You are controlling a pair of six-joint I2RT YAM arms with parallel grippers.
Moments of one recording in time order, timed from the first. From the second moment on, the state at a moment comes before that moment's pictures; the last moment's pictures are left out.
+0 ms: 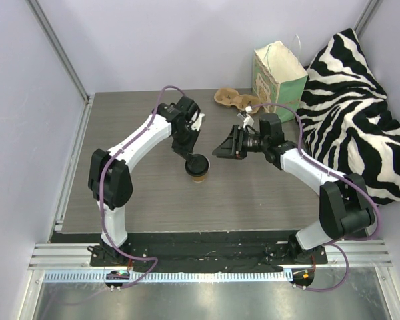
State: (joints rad) left arm -0.58 1.93 1.77 -1.09 0.15 -0.18; right arm 0.34 1.50 0.95 0.06 -0.86 0.73
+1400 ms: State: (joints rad) left arm -0.58 1.98 1.87 -1.14 0.15 -0.18; right arm 0.37 1.51 0.94 0.11 -0.87 0.76
